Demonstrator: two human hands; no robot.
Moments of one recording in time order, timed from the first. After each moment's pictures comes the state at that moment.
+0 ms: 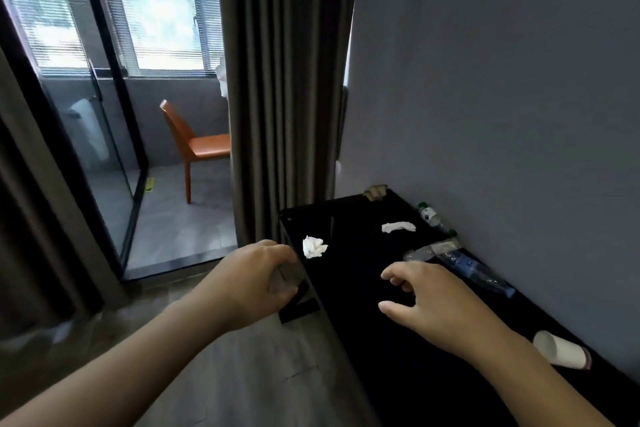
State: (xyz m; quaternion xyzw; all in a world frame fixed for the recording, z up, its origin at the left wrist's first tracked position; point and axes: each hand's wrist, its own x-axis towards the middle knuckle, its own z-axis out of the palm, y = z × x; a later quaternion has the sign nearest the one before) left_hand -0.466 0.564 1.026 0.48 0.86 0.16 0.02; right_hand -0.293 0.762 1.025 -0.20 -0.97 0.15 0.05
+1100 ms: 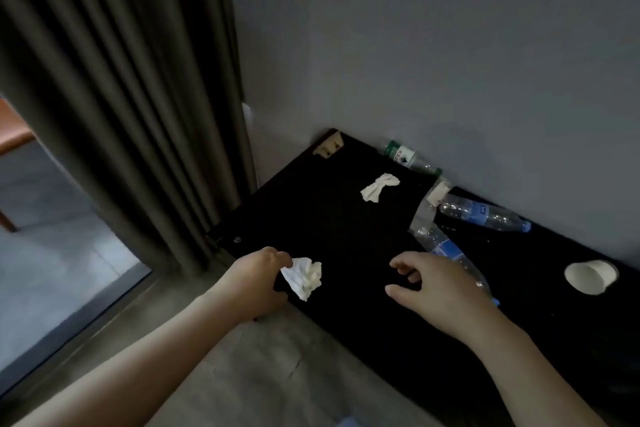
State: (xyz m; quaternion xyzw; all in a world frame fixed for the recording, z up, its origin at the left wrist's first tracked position) left_hand -0.860 0.808 0.881 0.65 0.73 0.02 0.23; right_hand -0.594 0.881 0.925 -0.51 -0.82 0.27 0.00
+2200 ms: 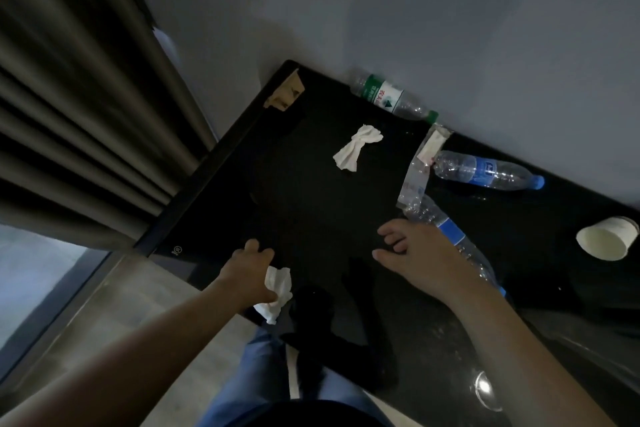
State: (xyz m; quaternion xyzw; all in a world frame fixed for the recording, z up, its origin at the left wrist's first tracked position) left_hand -0.877 0.961 0.728 0.62 0.69 -0.17 0.32; right_hand -0.609 1.033 0.841 -0.59 -0.71 0.40 -0.03
